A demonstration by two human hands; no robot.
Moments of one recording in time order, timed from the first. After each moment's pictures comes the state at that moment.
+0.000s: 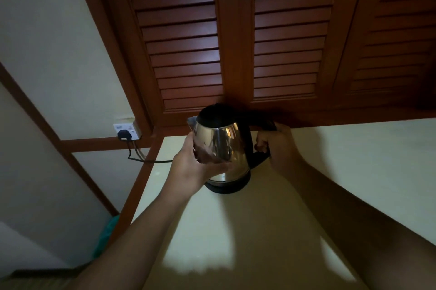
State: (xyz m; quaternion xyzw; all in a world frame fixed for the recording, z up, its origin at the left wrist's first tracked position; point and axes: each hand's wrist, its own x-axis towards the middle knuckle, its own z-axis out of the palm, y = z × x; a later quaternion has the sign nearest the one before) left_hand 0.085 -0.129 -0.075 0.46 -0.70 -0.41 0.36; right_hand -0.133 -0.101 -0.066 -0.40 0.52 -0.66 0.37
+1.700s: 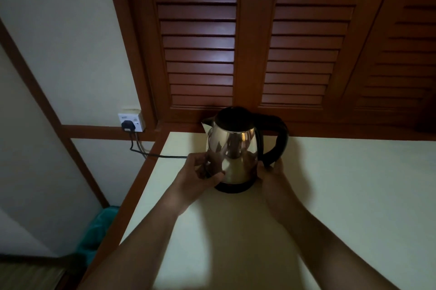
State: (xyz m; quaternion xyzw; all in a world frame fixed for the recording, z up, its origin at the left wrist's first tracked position) left_hand 0.107 -0.149 -0.146 0.41 -0.60 -0.57 0.39; right_hand -0.092 -0.078 -0.138 -0.33 0.60 -0.62 0.39
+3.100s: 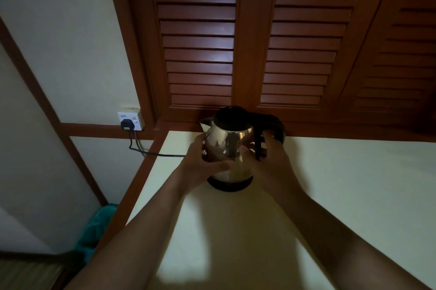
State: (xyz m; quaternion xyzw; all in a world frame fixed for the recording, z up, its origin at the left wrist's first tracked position) left_hand 0.088 -0.170 -0.118 0.37 -0.67 -0.52 0.37; right_hand -0.087 -0.073 -0.079 -0.53 0.65 -0.51 0.19
